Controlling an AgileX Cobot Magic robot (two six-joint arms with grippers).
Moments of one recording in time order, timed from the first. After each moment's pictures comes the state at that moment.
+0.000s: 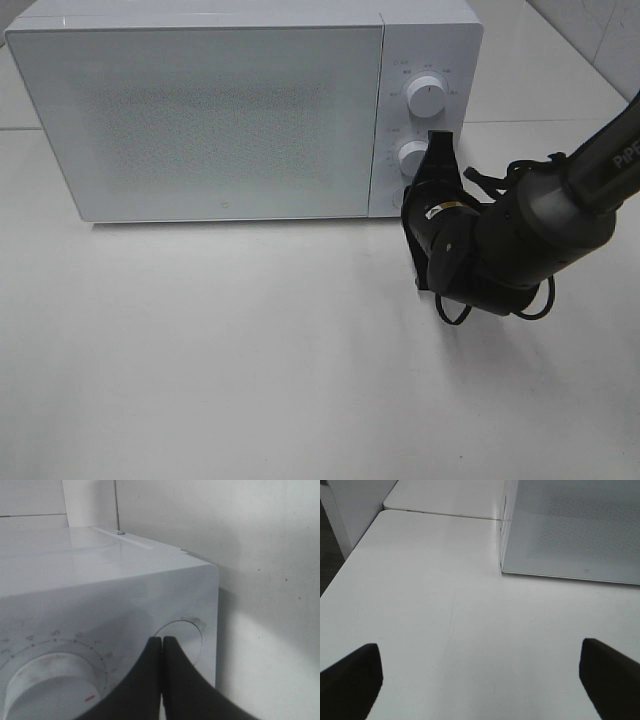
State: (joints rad) left arm 0.06 0.00 -0.51 -0.06 1.04 -0.04; right arm 0.59 2.11 -0.83 0.82 -0.93 1.31
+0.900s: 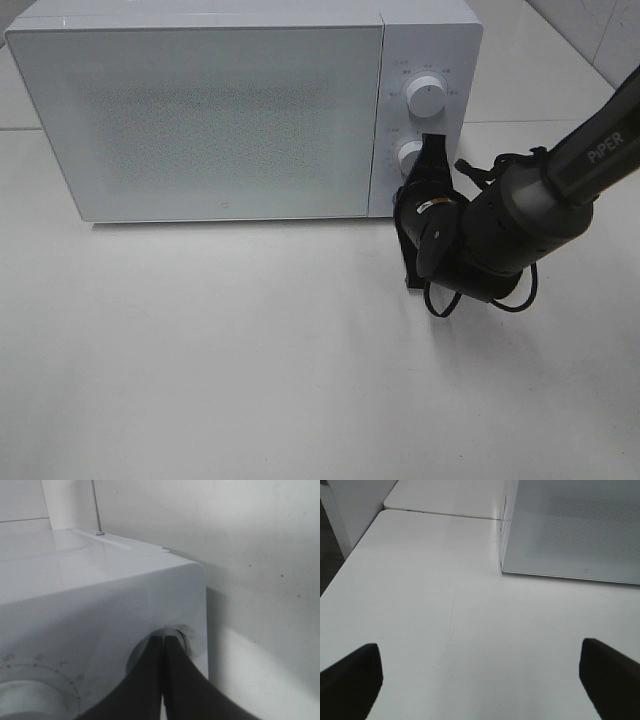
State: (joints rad) left arm 0.06 0.00 -0.51 -0.06 1.04 -0.04; right arm 0.56 2.16 -0.91 0.83 -0.86 1.33
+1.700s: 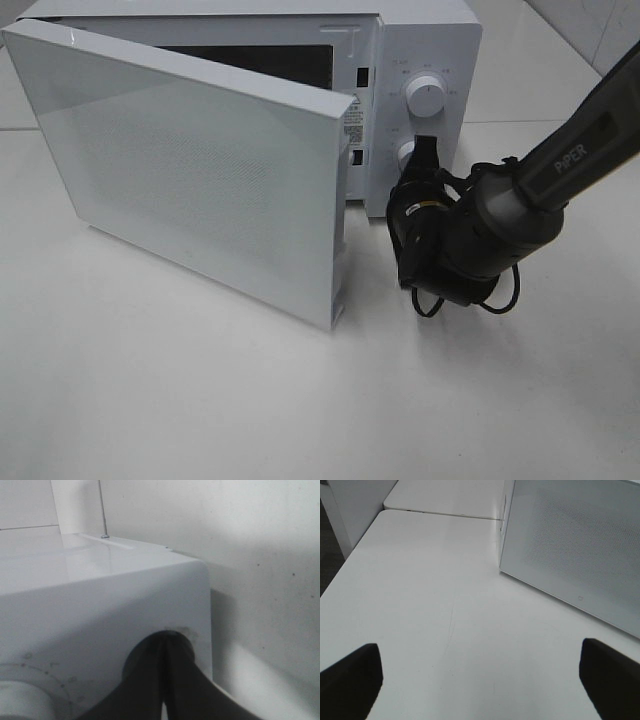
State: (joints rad) left arm 0.06 0.00 -0.51 -0.06 1.04 -0.04; right arm 0.58 2.21 -0.97 0.88 -0.92 1.30
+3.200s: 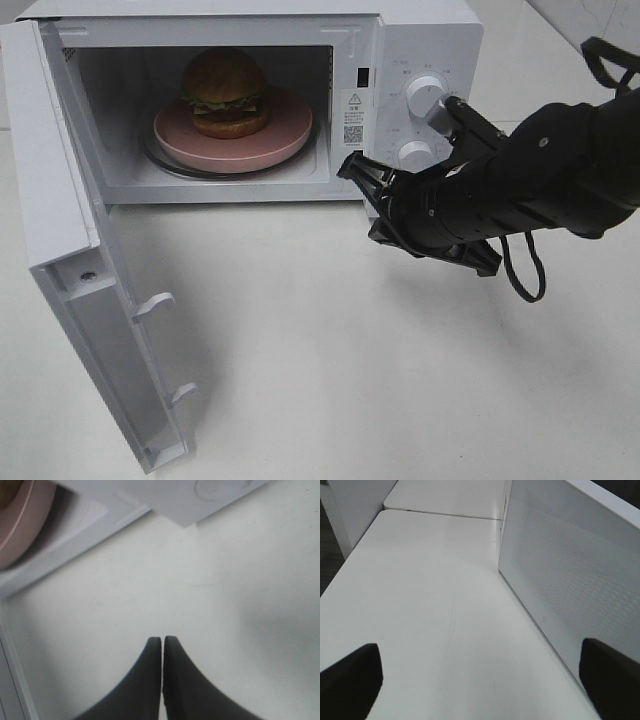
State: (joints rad) left arm 0.06 0.00 -0.51 -0.06 1.04 -0.04; right arm 0.54 1.75 -0.79 0.78 -0.09 0.18
